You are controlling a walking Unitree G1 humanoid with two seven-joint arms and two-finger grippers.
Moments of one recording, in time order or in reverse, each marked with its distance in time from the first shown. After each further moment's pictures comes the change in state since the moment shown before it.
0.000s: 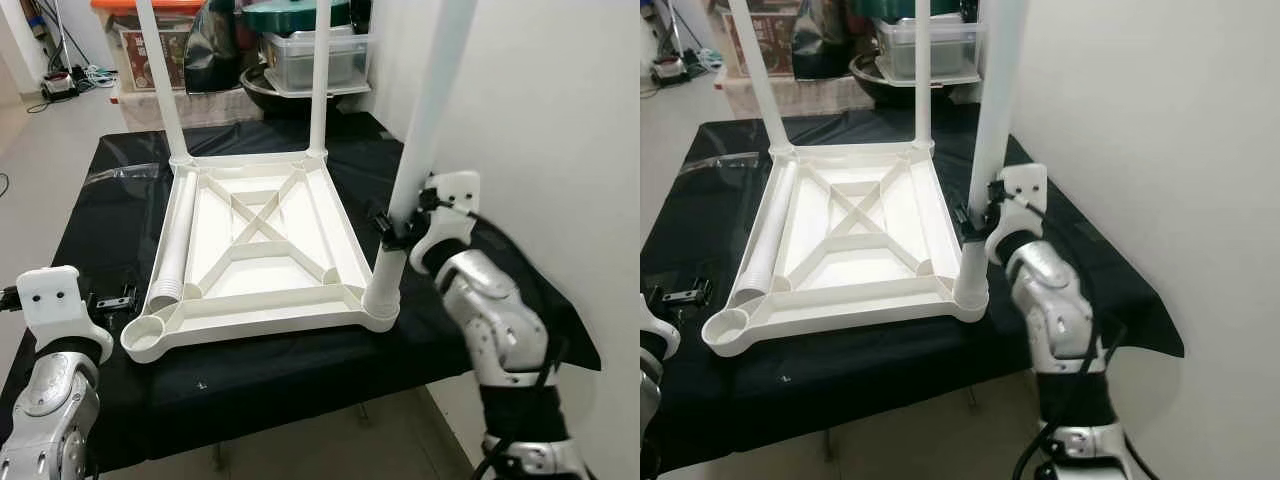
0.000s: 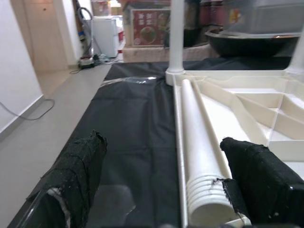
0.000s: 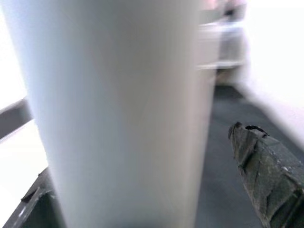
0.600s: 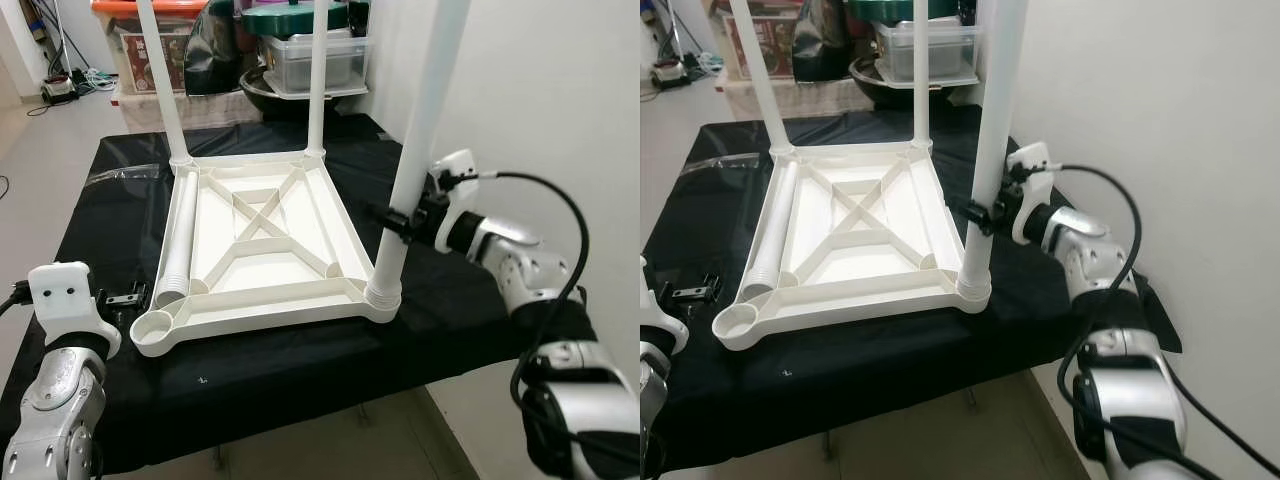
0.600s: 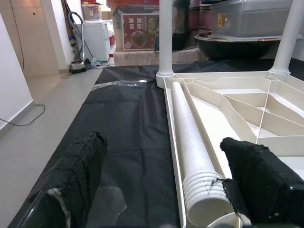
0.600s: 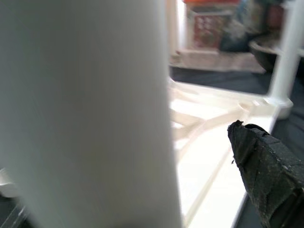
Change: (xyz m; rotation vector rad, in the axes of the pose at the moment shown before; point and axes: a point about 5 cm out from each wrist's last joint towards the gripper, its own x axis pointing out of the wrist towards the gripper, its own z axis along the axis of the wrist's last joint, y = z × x) left arm 0.003 -0.005 -0.001 0.005 -0.005 -0.031; right arm 0.028 -0.040 0.016 0.100 0.023 0.464
